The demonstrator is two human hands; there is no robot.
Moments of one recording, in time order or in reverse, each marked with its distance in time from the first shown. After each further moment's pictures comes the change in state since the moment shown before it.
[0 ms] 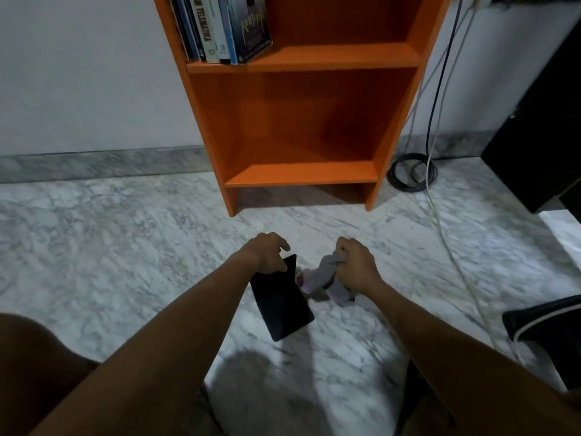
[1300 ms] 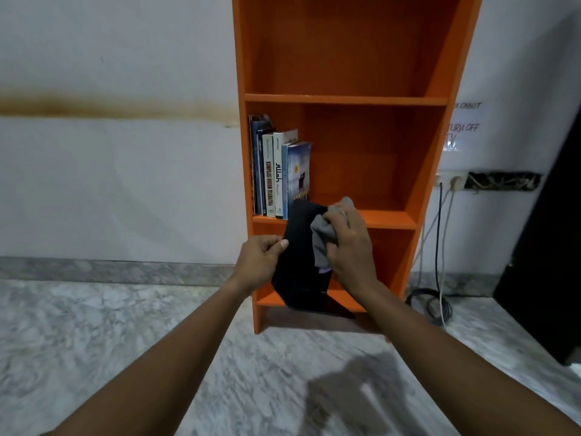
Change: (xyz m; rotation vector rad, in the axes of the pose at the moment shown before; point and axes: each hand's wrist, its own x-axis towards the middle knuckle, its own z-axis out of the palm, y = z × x) left_hand -0.128 0.034 -0.201 -0.694 0.827 0.360; right_hand 0.042 -0.251 -0.177 -0.013 0.740 -0.711
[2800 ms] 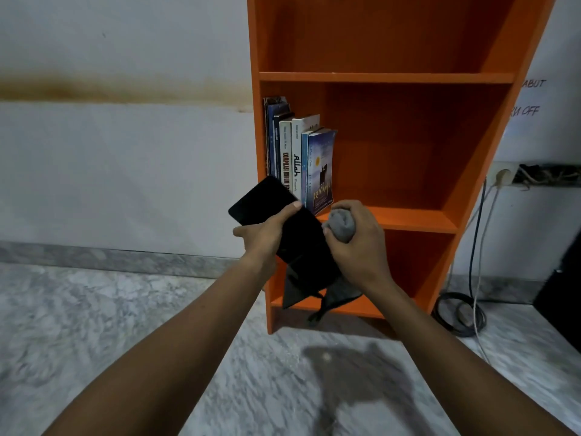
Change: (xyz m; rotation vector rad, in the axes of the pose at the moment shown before) left_hand 0.070 0.010 0.000 -0.666 0.421 -0.563; right_hand 0.033 -0.003 0.035 0.326 -0.031 0.137
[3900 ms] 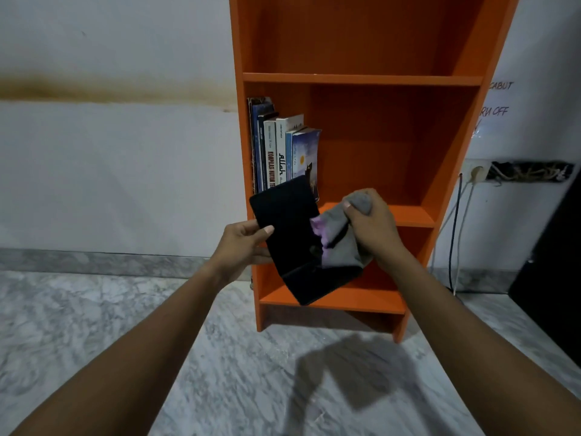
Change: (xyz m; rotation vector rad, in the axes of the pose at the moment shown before) left_hand 0.011 -0.010 -0.046 0.280 -0.502 0.229; right_hand 0.025 0.009 -0.049 0.159 -0.137 0.424
